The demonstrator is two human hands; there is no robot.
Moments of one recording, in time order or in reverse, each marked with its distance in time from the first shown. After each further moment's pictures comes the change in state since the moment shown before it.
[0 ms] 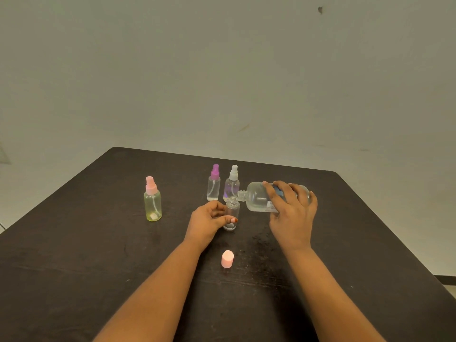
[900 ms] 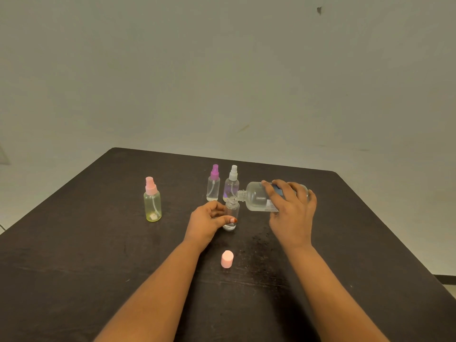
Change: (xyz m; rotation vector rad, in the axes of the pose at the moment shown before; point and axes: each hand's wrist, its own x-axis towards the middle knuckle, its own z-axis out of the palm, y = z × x) left_hand 0.001 -0.002 -0.001 -0.003 0.005 -0.006; right_hand 0.004 0.001 -0.001 -0.005 -0.016 -0.014
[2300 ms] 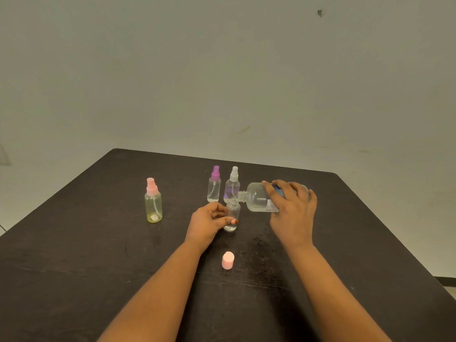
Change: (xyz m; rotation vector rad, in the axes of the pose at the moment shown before) left_hand 0.003 -0.003 -0.001 0.026 0.004 -0.005; right_hand 0.005 0.000 -0.002 -0.003 -0.017 -0.008
